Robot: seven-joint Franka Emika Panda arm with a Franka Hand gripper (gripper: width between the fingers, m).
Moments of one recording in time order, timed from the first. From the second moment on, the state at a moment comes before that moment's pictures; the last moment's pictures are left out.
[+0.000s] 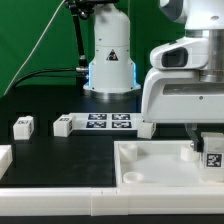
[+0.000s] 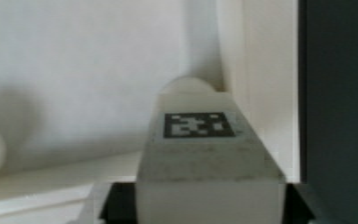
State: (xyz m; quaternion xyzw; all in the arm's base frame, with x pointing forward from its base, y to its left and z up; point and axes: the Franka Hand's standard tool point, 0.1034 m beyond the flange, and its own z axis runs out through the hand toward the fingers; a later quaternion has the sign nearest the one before) arm 0.629 0.119 0.072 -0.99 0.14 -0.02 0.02
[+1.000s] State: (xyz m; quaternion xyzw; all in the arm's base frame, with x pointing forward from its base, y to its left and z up) arm 0.627 0.096 0.072 -0.94 0.34 -0.02 -0.01
